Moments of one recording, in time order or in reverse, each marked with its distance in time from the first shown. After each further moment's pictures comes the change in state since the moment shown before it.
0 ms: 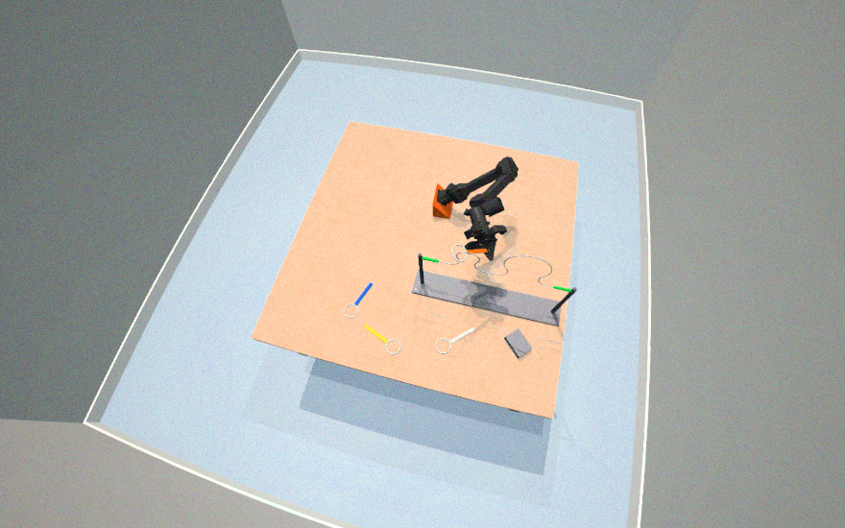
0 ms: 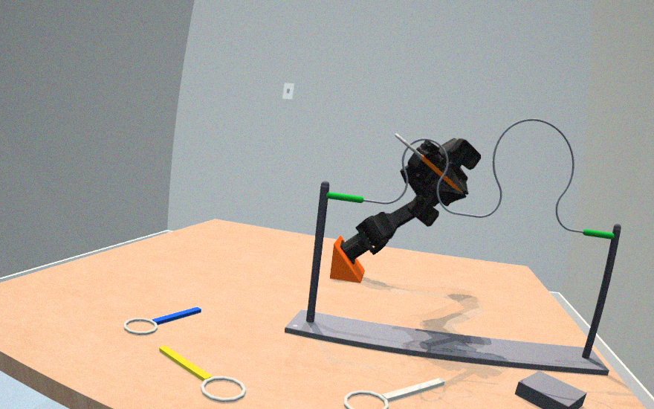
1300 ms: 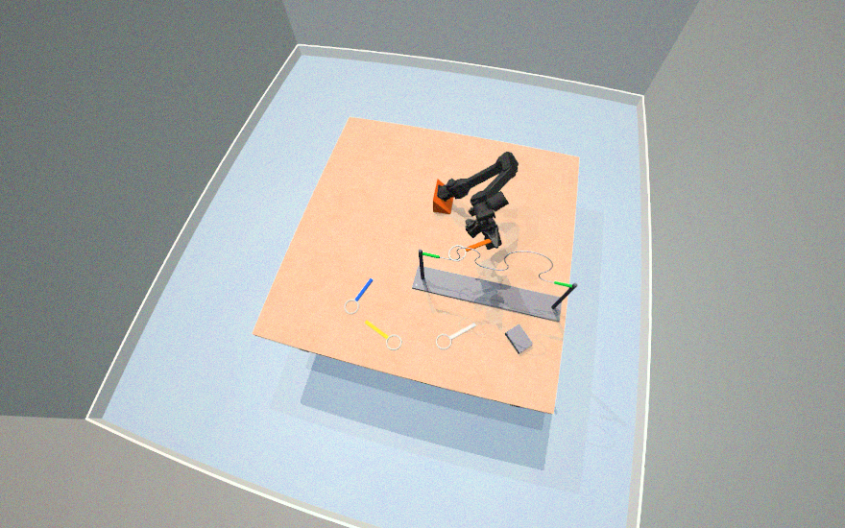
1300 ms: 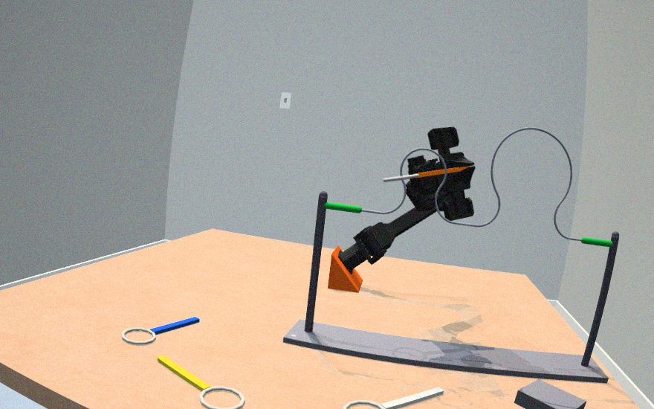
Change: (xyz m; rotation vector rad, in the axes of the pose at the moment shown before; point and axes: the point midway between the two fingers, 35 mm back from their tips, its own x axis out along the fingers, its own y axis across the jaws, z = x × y) arm -0.004 0.056 0.022 0.747 -0.100 0.408
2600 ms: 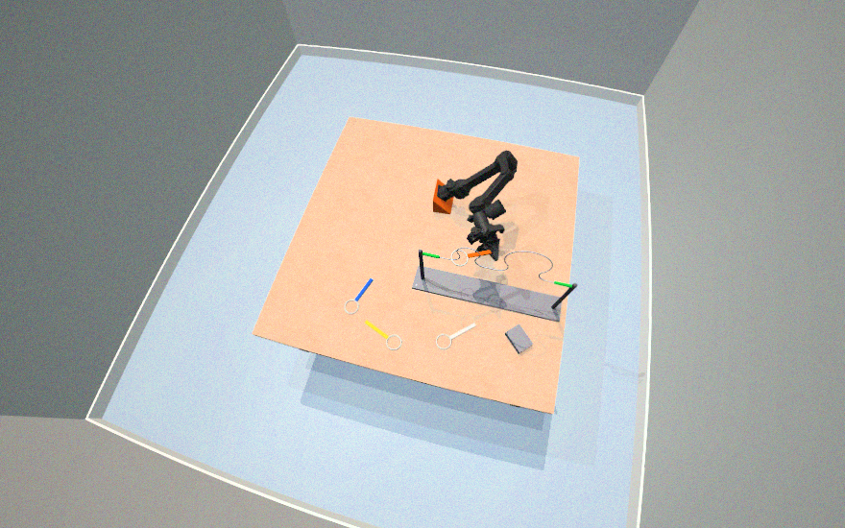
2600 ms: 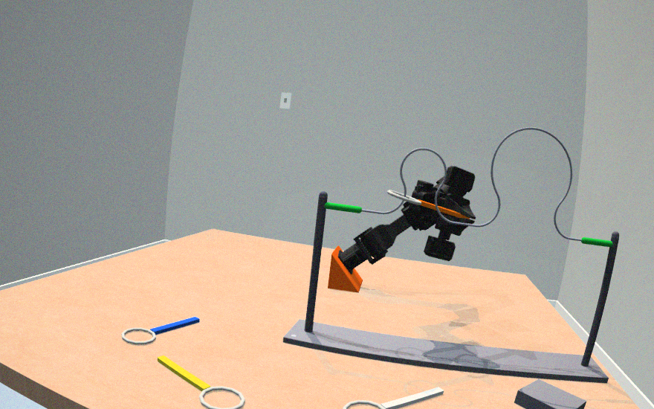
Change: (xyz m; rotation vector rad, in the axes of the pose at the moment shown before) arm -0.018 -0.090 0.010 -0.422 0.064 -0.224
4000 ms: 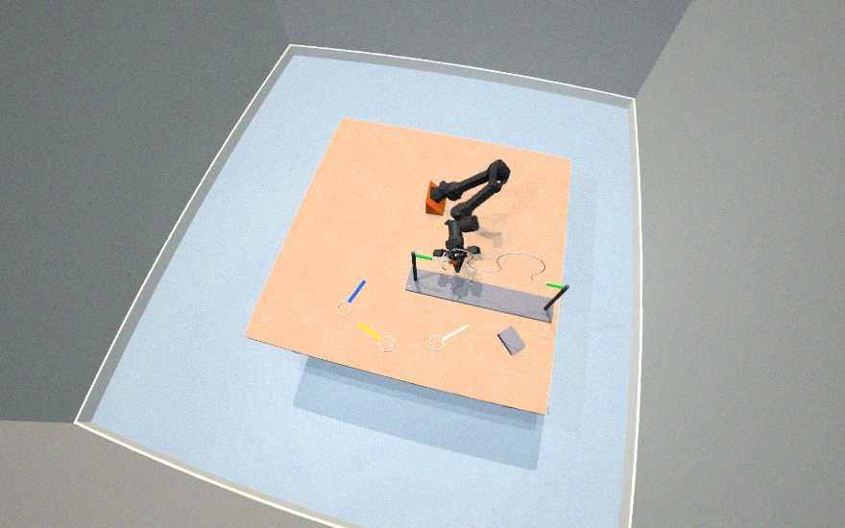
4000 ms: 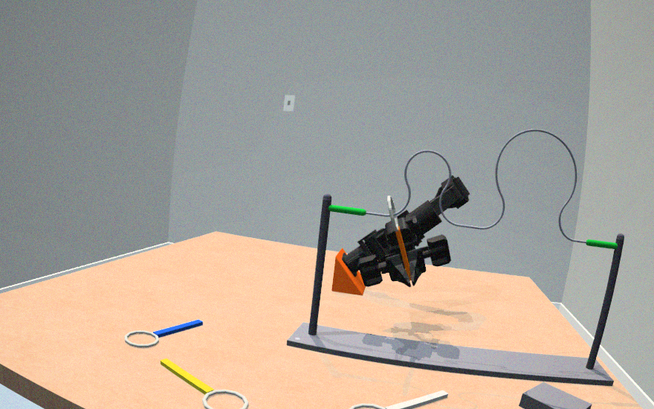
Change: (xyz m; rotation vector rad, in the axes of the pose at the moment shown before) arm -0.043 -0.135 0.068 -0.899 0.037 -0.443
